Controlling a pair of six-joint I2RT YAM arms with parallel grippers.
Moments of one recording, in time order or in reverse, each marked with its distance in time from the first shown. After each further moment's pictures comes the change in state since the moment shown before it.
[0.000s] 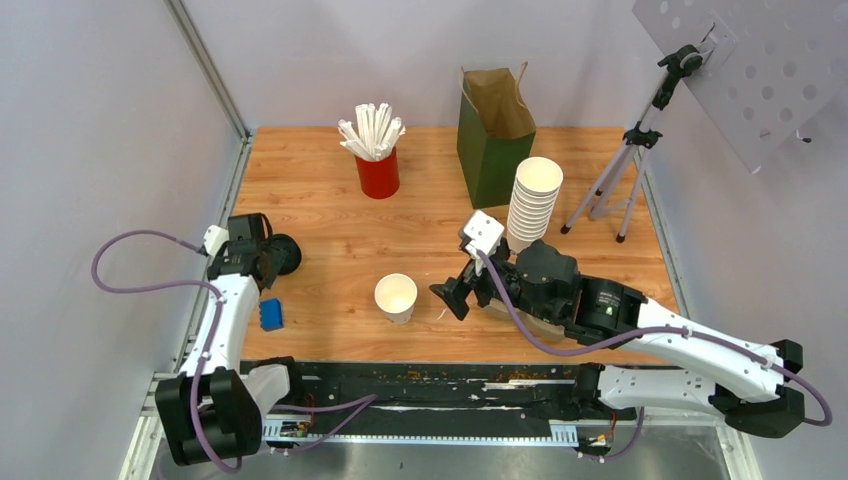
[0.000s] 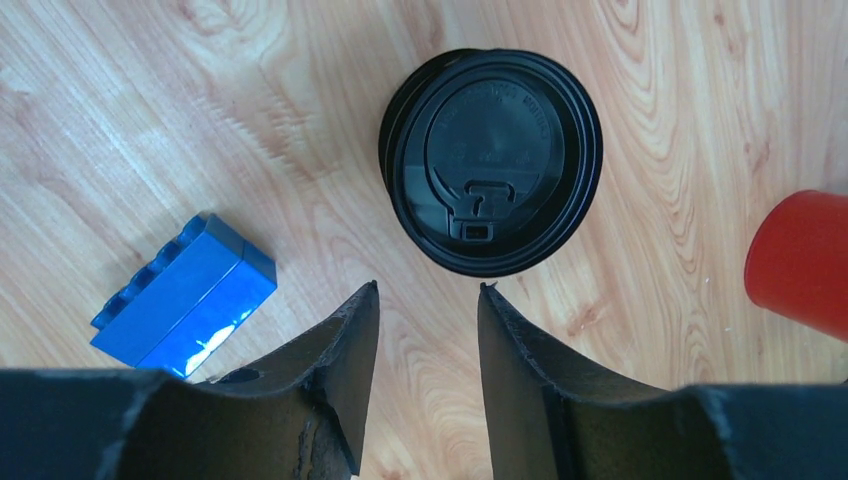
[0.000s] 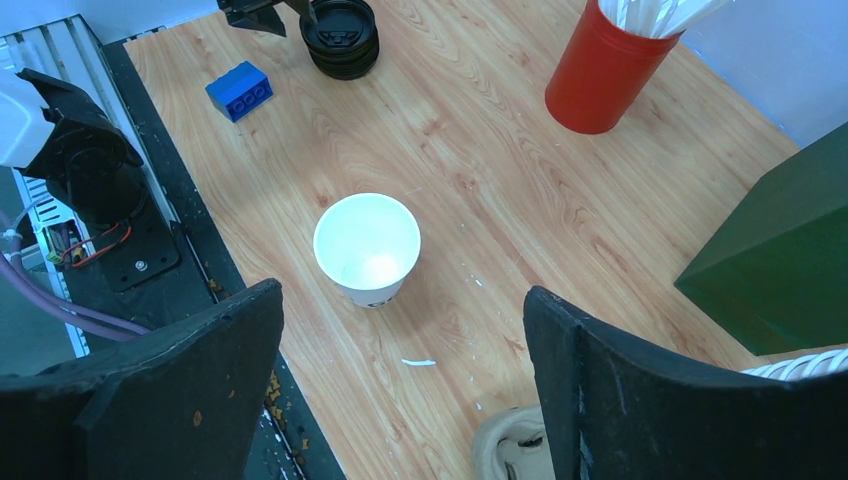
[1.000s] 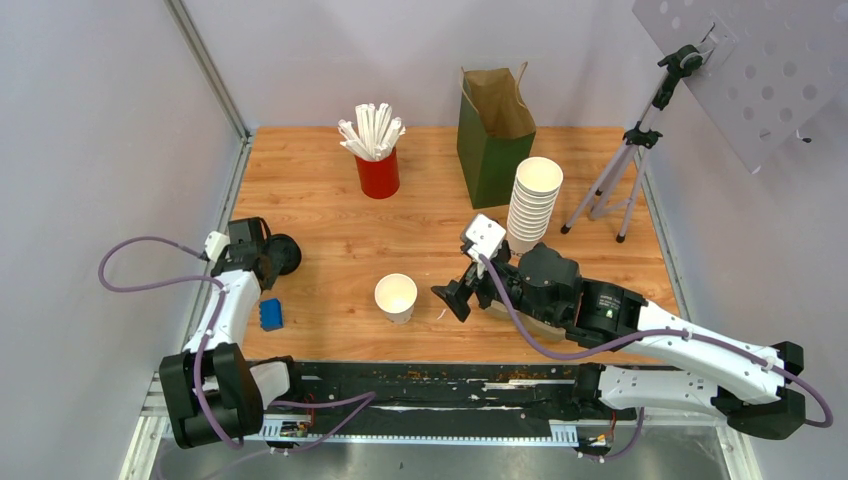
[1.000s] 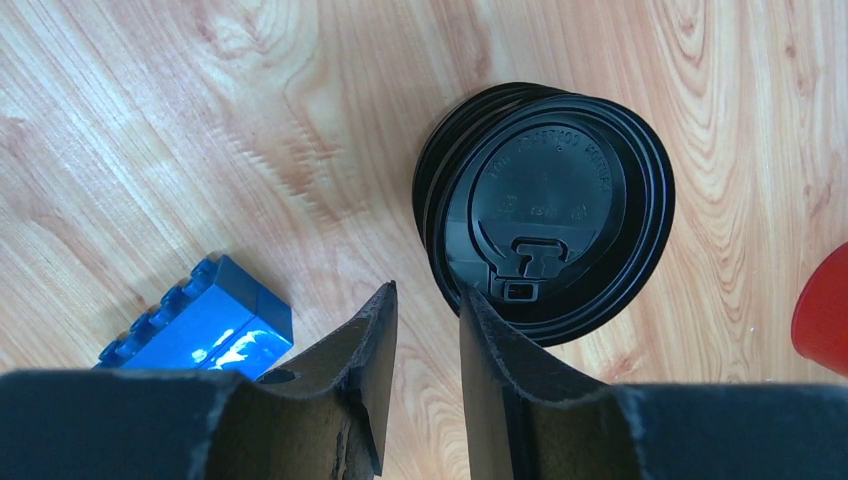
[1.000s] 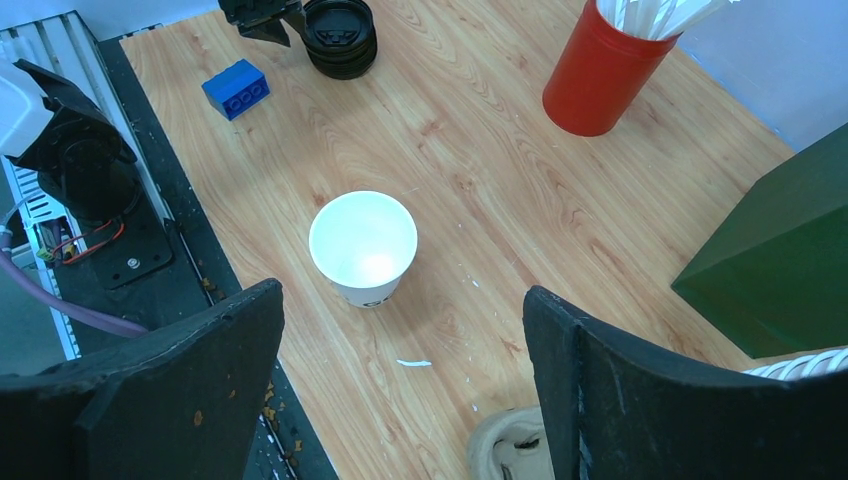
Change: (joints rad) left arm 0.059 0.091 -0.067 0.135 0.003 0.019; right arm 0.000 -0.030 -0.046 0.032 -0.001 -0.015
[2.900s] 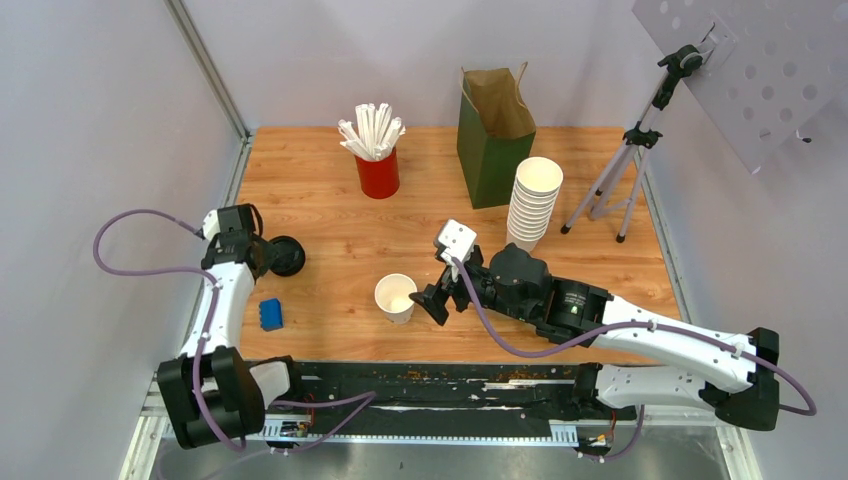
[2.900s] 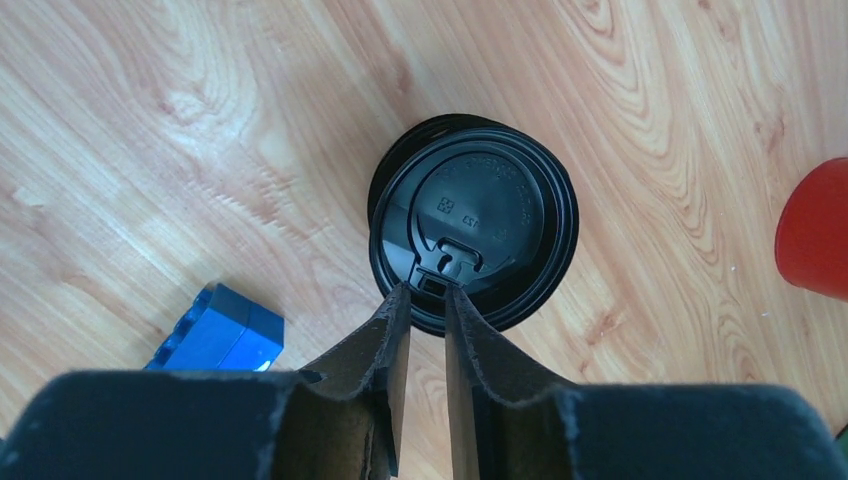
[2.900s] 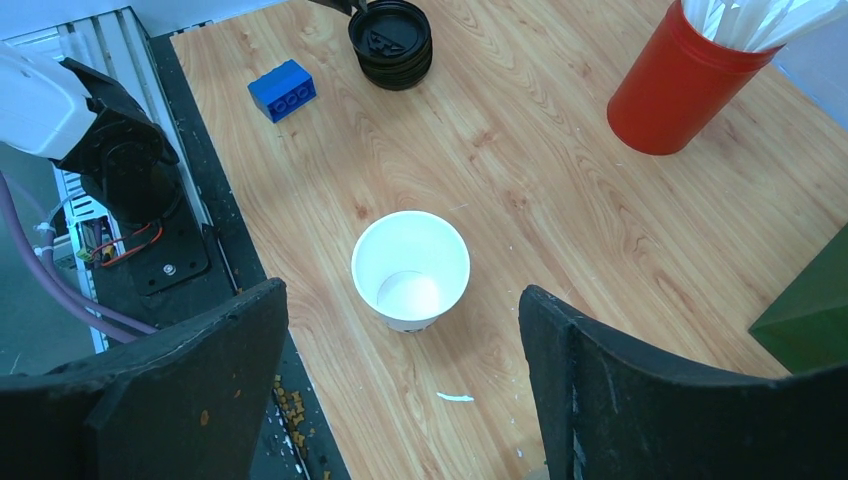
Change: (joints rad) left arm 0.009 -0.016 0.116 -0.062 0.068 0.203; right arm 0.000 0.108 -0.045 0.151 -0.092 0.021
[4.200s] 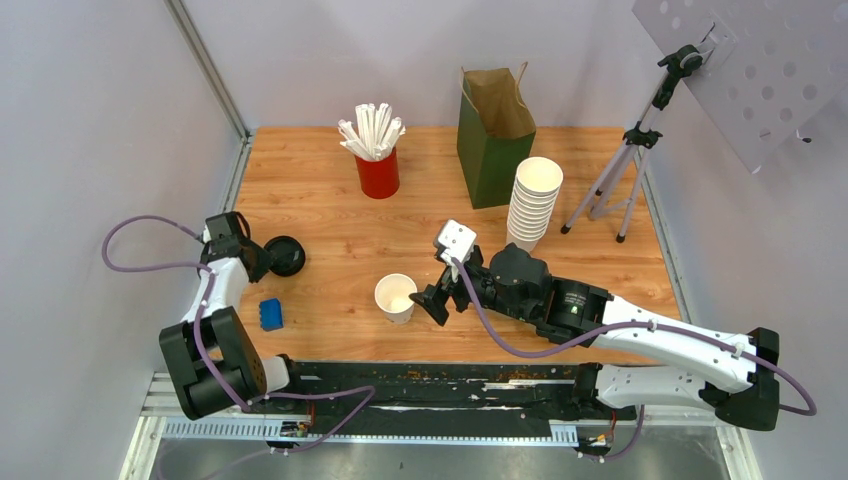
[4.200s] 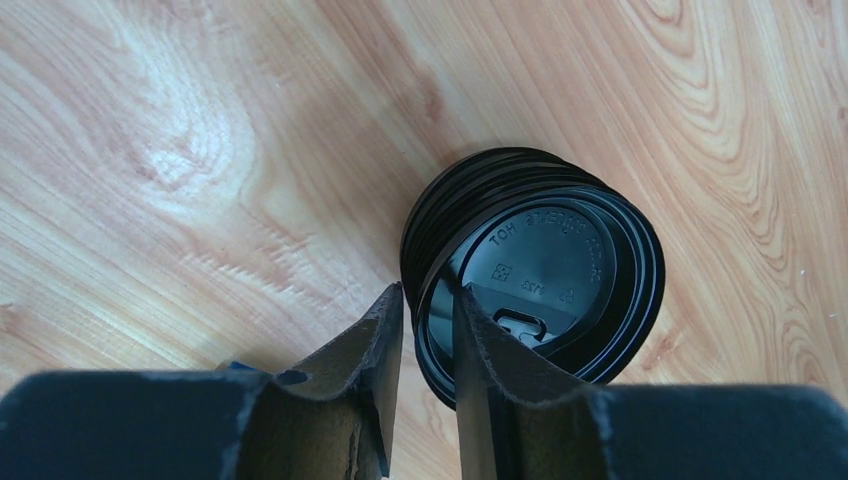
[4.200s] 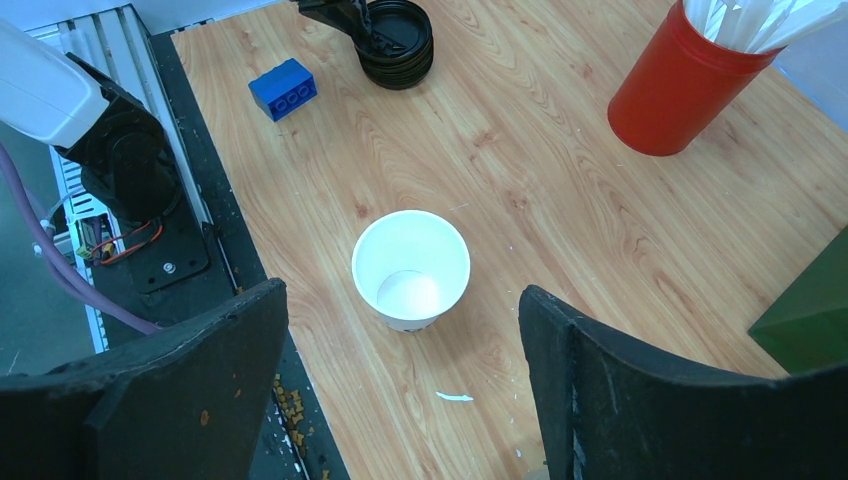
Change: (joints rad) left arm 0.149 0.158 -0.072 0.184 0.180 0.157; right arm 0.000 0.000 0.000 -0.001 -0.003 -0.002
